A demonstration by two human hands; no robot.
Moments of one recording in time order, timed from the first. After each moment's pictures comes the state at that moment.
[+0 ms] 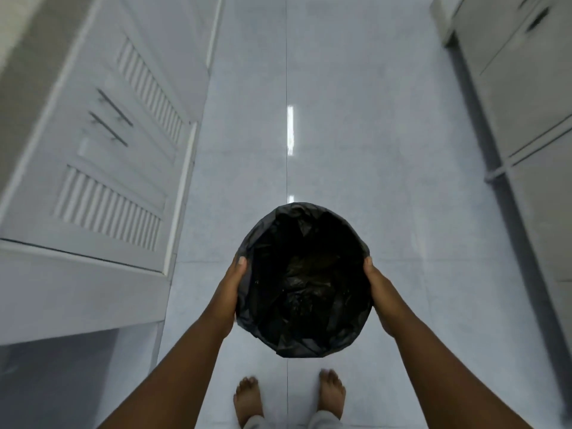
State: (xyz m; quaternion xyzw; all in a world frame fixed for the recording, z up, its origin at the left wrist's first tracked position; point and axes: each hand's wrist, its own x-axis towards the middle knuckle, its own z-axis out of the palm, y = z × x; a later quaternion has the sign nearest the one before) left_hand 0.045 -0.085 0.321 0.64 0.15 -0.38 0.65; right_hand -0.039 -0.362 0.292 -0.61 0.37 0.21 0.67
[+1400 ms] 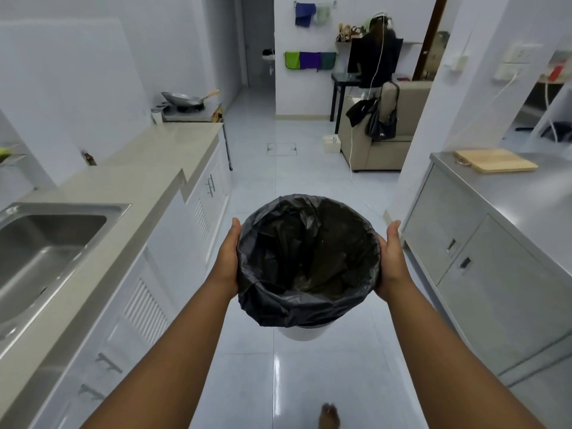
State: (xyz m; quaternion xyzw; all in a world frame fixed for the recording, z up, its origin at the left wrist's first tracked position) left_hand 0.530 -0.280 0.728 0.52 -0.04 -0.25 0.81; right_hand 0.440 -0.535 0.728 -0.53 0.18 -0.06 0.83
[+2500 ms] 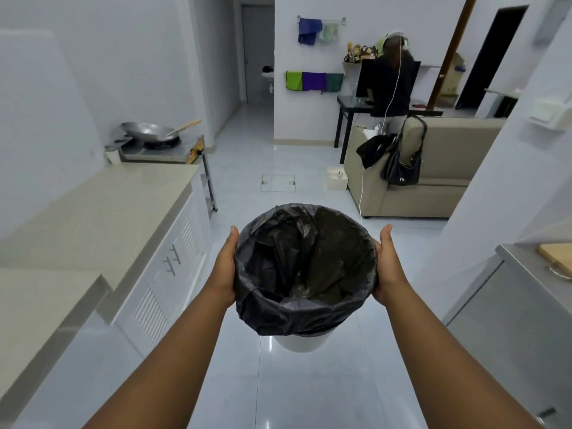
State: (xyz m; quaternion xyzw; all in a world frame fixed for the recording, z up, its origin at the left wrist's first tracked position) left_hand 1.141 -0.528 0.747 0.53 -0.02 -0.24 0.81; right_hand 1.065 -0.783 0.753 -0.55 0.19 -0.05 0.81
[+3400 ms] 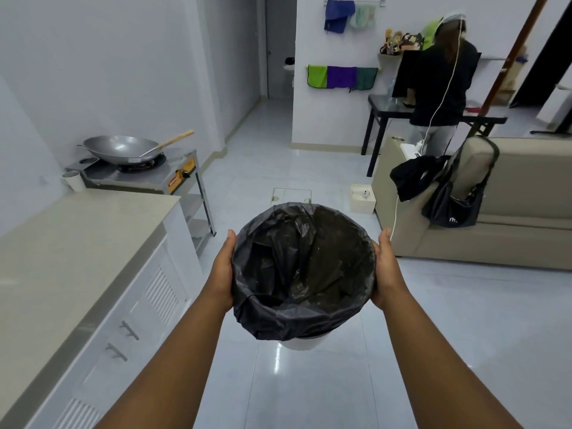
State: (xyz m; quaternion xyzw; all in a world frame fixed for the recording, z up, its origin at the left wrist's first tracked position) left_hand 1.610 -0.737 0.731 0.54 0.04 -0.20 0.82; right_hand 1.558 -0.998 0.737 -0.57 0.19 0.00 0.80
